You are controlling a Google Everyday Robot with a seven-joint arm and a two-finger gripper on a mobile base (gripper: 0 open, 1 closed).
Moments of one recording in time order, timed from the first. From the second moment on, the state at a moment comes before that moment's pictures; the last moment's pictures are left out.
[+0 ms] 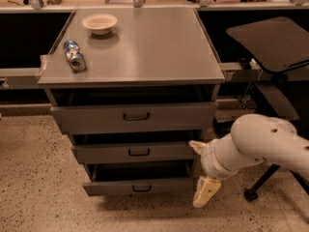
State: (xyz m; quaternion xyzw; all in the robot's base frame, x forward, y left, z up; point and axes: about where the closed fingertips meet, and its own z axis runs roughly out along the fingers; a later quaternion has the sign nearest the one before) arm 0.432 -0.135 0.653 -0.67 0.71 0.08 0.21
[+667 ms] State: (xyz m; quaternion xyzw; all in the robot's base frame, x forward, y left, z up) arm 0.448 -0.129 0.646 -0.66 0.71 0.07 0.24
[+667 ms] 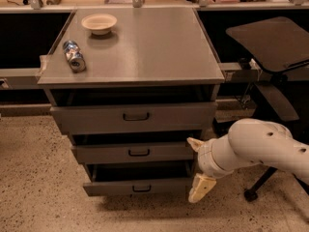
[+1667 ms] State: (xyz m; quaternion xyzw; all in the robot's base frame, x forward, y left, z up) arm 0.488 -0.077 0.543 -0.70 0.67 0.07 0.24
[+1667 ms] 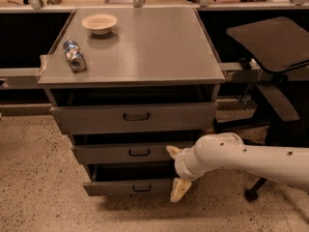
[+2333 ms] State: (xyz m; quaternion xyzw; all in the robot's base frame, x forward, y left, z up) arm 0.484 -0.069 0.496 -0.71 0.67 0.08 0.22
